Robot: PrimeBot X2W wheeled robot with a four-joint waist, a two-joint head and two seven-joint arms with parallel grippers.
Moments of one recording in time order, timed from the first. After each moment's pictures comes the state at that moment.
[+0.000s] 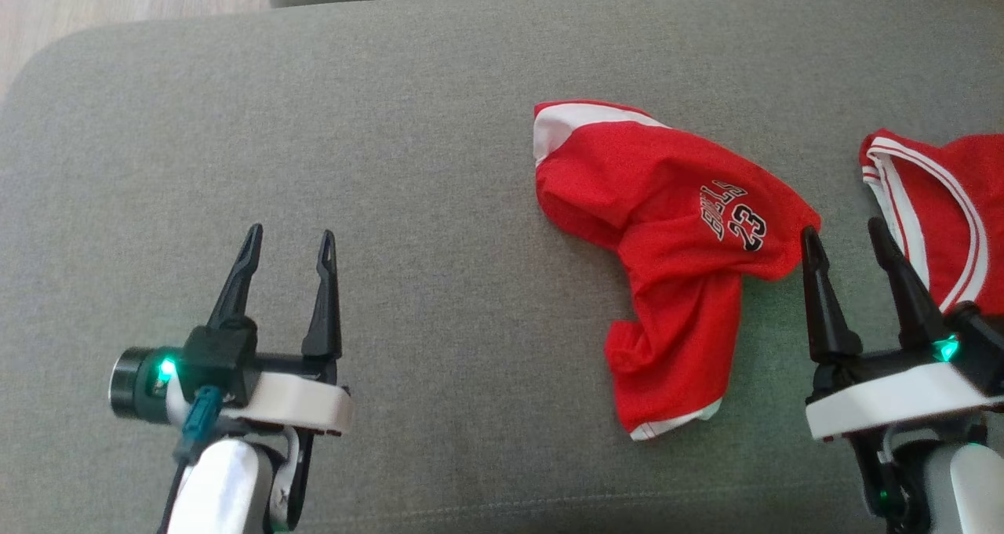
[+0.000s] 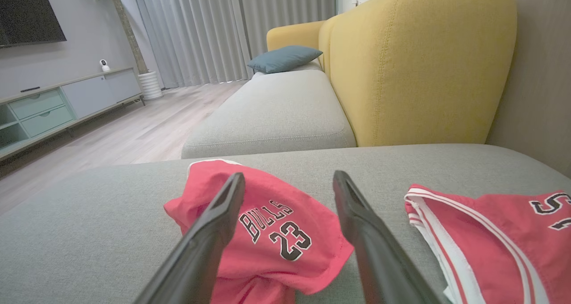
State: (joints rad) left arm -0.11 0.15 -0.27 0.08 -0.10 0.14 -0.26; right arm 0.01 -0.11 0.01 -0.12 0.23 0.12 0.02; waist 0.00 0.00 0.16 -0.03
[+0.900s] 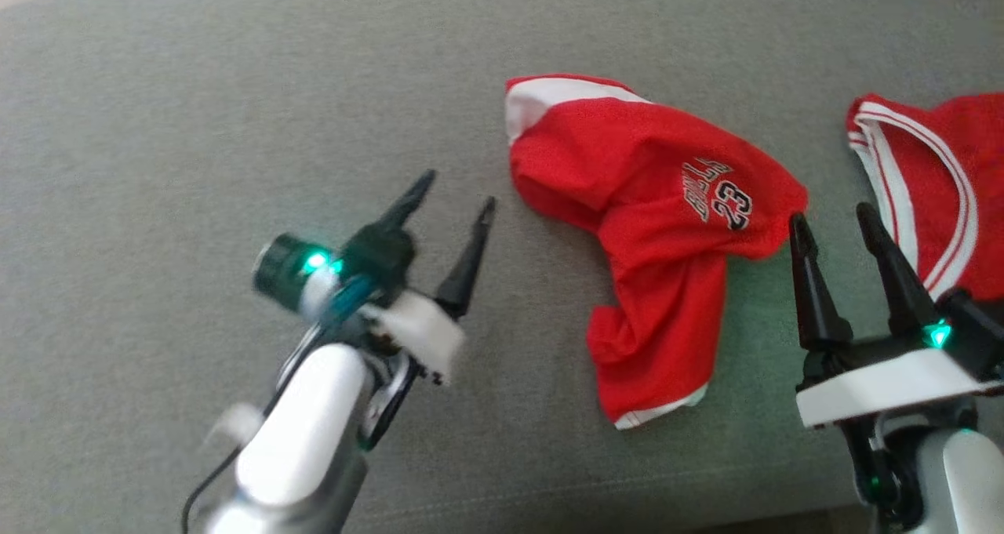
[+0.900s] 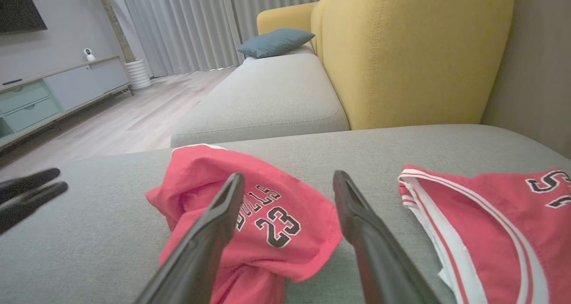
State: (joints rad) left arm -0.38 0.08 -0.48 0.27 -0.10 -0.03 -0.15; right arm -0.01 -0.10 0.03 -0.14 0.24 0.12 0.04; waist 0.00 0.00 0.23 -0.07
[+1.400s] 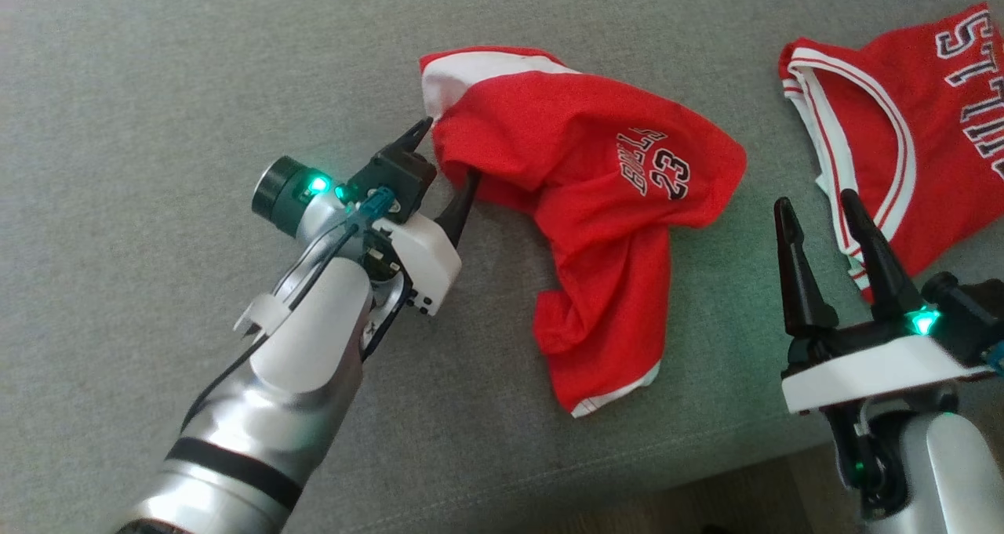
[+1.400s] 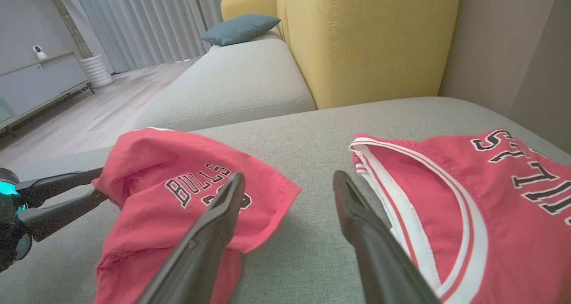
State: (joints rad) left arm -0.69 0.05 -0.58 0.71 -0.08 -0.06 -0.17; right arm -0.06 -0.10 0.06 -0.09 0.27 0.12 0.01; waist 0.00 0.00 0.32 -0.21
